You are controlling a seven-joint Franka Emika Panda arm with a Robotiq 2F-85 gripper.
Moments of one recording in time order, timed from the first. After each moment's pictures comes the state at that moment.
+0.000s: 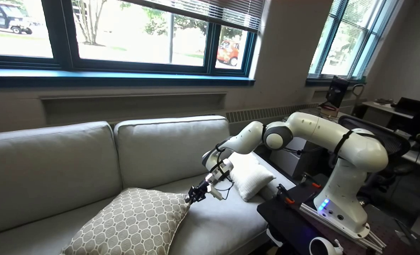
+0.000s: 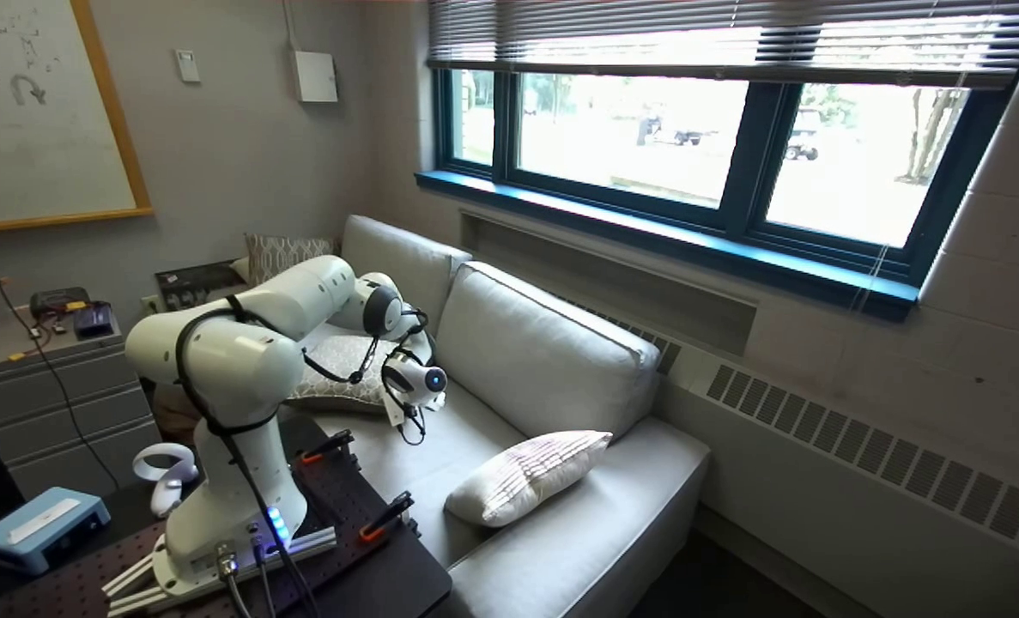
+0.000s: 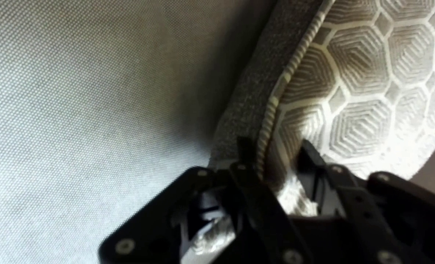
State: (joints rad) arm 0.52 1.47 0.07 -1.22 1.69 2.56 -0.92
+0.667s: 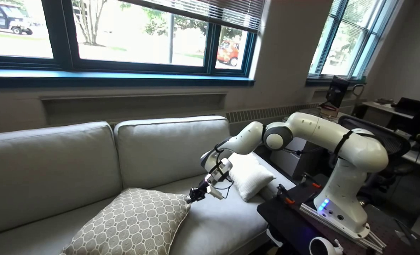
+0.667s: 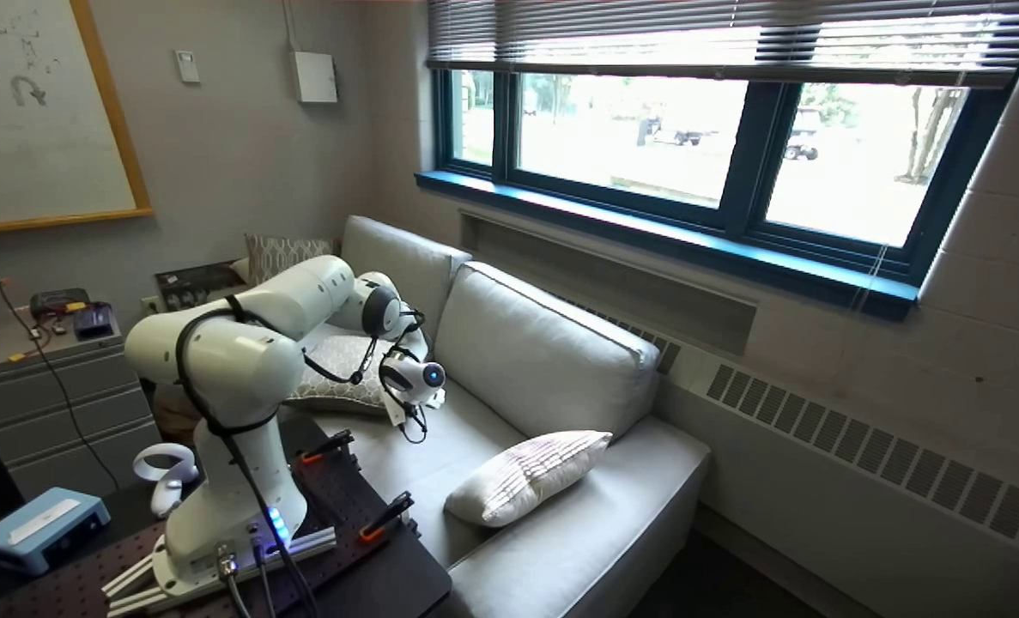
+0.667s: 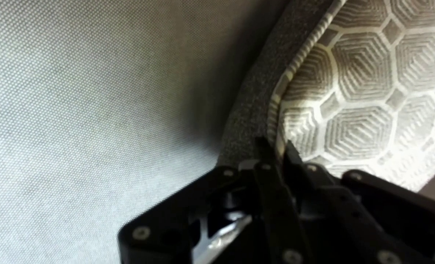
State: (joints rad) arm 0.53 1.47 0.08 -1.22 1.63 2.62 -0.90
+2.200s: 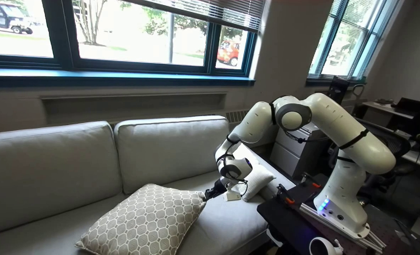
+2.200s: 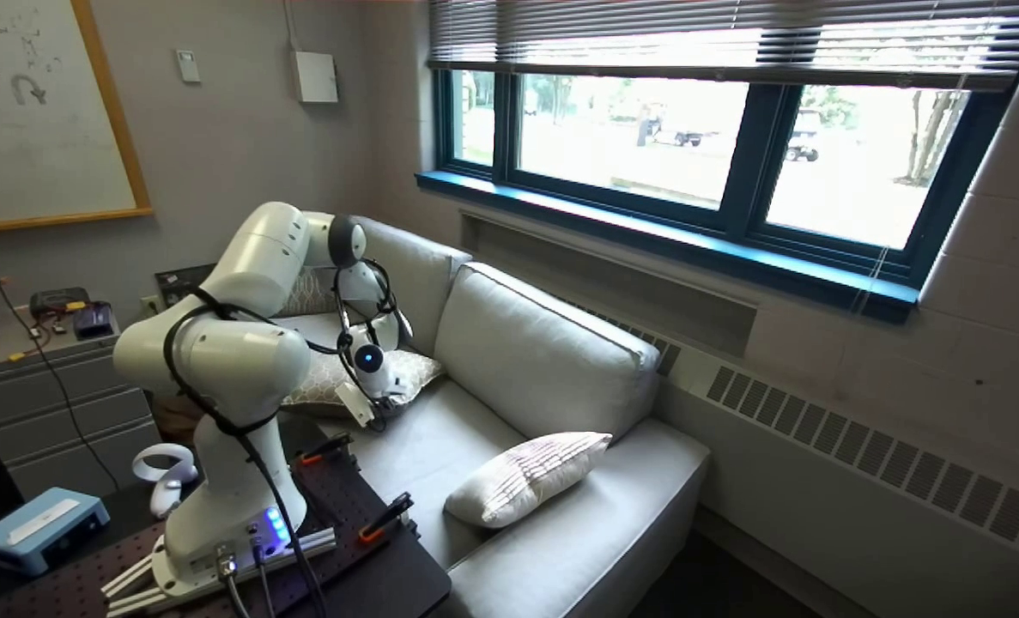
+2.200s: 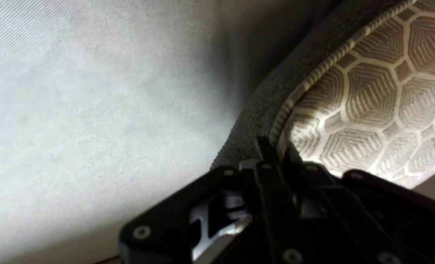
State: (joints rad) arm 0.77 1.05 -0.04 -1.78 2.62 2.83 -1.87
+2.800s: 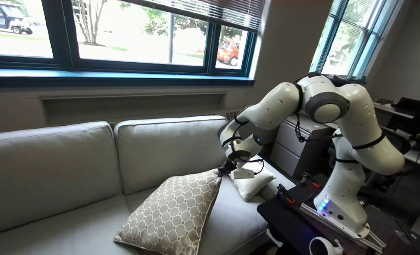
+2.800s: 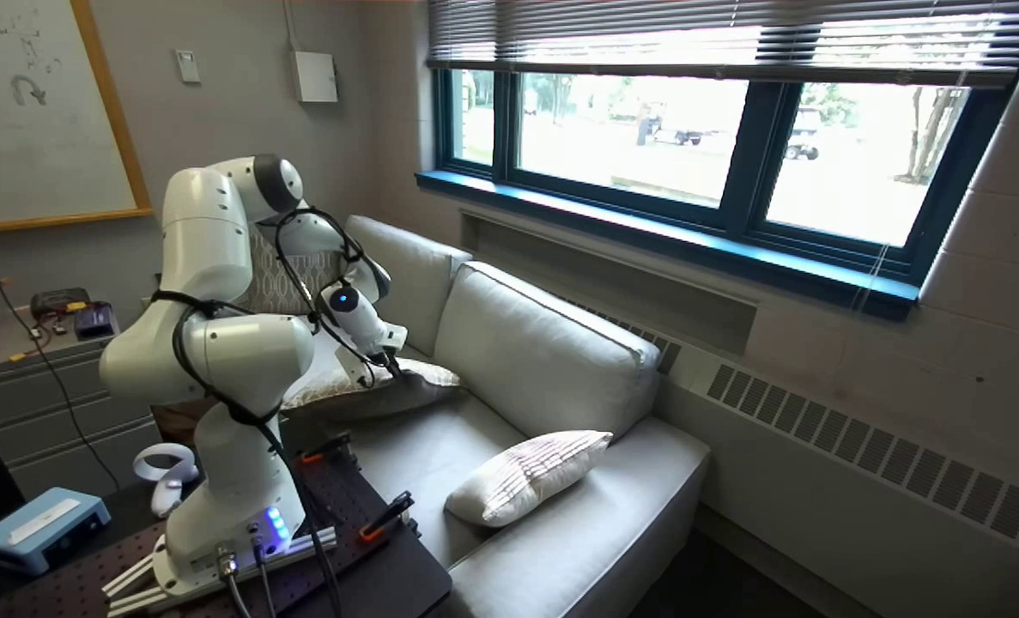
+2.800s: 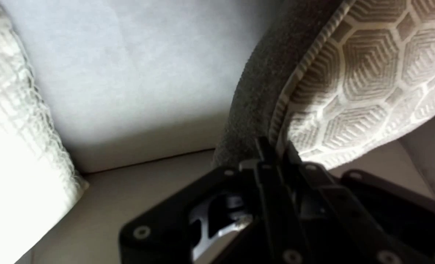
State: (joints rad) arm 1.21 0.74 -0.44 -2.05 2.60 3.13 -1.50
